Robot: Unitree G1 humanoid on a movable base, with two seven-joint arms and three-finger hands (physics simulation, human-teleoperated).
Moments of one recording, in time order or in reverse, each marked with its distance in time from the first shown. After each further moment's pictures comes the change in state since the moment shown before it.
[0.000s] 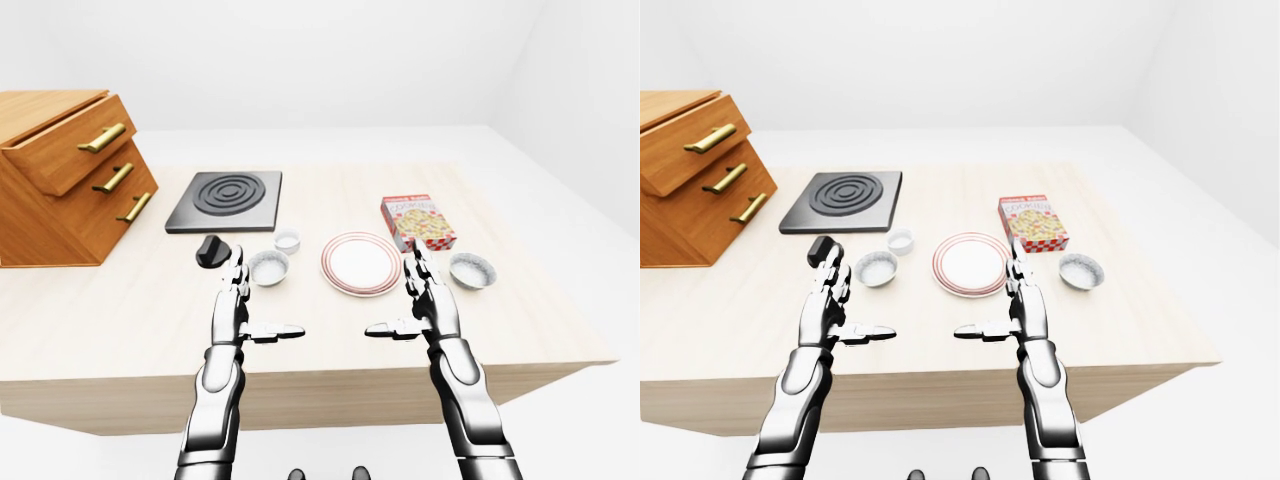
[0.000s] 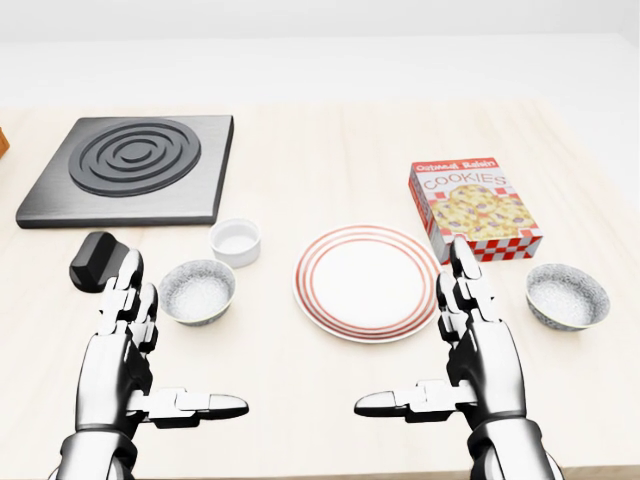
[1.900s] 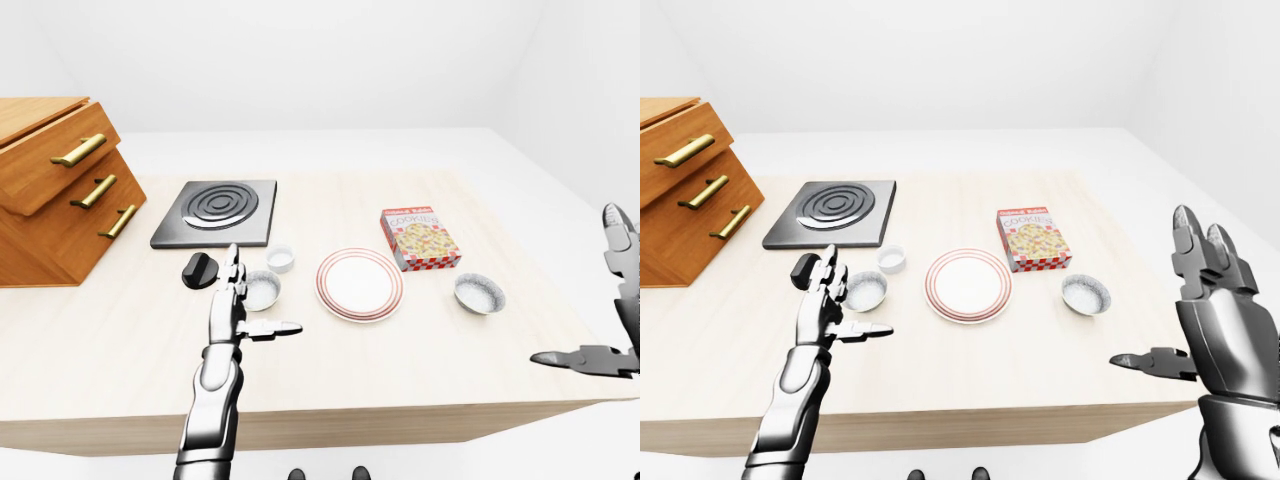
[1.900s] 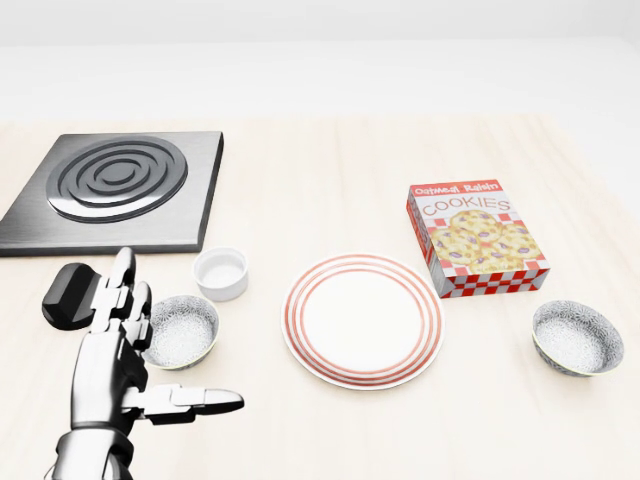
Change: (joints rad) left arm -0.008 0.002 0.012 0.002 -0.012 0.002 0.013; right arm 0.146 -0.139 -0.707 -0.676 -0.682 -0.048 0.437
